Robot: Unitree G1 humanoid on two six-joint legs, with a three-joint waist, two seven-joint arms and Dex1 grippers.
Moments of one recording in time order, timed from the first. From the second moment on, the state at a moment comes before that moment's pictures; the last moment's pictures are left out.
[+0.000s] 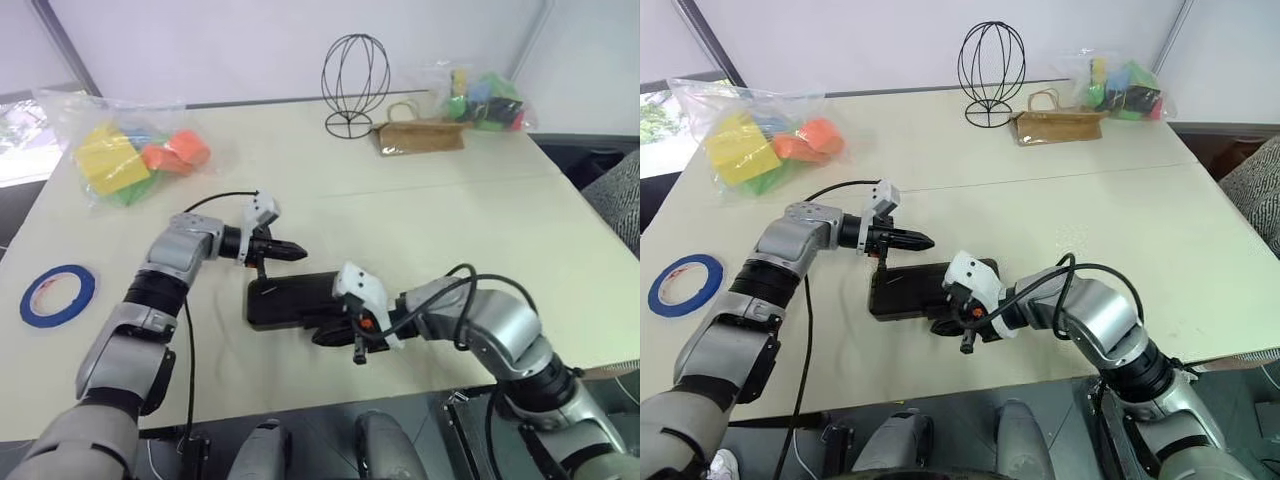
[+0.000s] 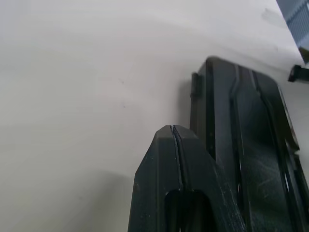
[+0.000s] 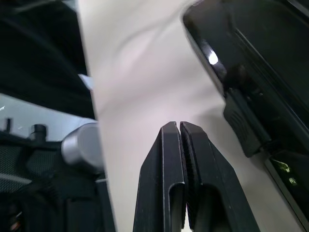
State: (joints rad) left arm -0.85 0.48 -0.25 0.58 -0.23 0.41 -1.32; right arm -0.50 -0.50 0.37 -0.49 0.50 1.23 0.78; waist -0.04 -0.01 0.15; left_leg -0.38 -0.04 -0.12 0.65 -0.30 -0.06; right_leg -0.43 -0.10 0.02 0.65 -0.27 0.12
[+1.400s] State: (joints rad) left arm -0.73 0.41 -0.23 0.53 -0.10 0.26 -1.28; right arm -0.40 -0.59 0.49 -0.55 0.34 1.09 0.56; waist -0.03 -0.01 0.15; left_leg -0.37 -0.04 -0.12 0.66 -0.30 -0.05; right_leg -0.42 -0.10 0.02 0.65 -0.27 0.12
